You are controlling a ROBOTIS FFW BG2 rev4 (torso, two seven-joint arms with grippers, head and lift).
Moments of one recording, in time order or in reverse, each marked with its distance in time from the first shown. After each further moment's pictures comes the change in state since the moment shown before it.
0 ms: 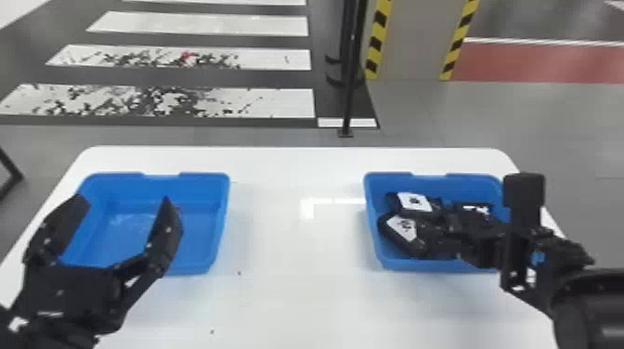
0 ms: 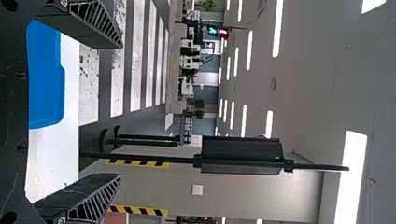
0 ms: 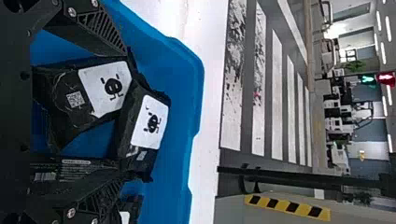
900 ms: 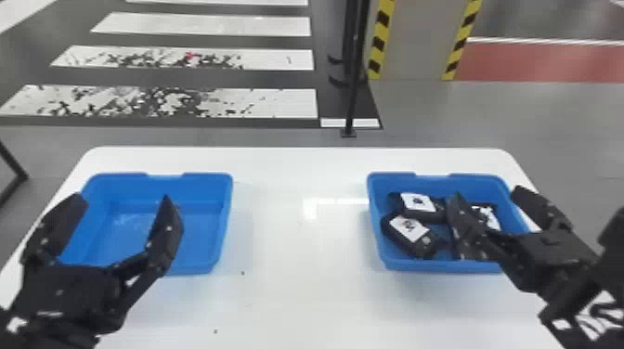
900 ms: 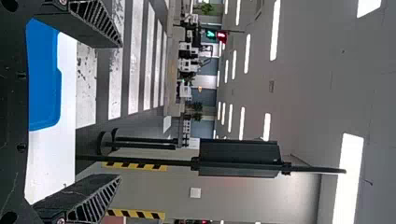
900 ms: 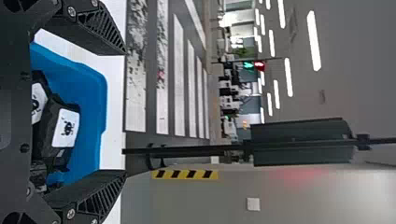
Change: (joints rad) left arm 0.012 0.003 -0.003 -0.021 -0.001 0.000 0.019; right arm 0.375 0.066 -0.066 -0.396 -0.119 -0.382 -0.183
